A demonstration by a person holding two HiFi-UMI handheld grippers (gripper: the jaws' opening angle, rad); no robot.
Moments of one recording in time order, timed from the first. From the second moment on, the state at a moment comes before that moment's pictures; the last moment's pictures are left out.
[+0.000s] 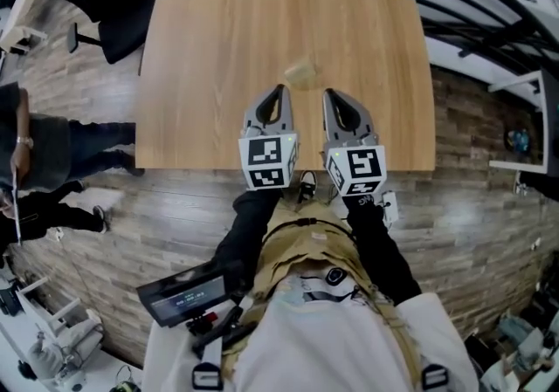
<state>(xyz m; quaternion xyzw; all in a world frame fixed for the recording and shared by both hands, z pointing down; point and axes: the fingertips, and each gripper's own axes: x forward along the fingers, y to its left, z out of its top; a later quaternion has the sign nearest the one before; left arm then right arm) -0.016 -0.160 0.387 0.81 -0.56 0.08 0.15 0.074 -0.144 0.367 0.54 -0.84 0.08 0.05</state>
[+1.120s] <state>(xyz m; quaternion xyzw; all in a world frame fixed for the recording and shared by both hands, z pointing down) -0.031 -0.214 0.541 0.78 -0.53 0.19 0.27 0.067 -0.230 0.544 0.51 -0.82 0.18 0.20</state>
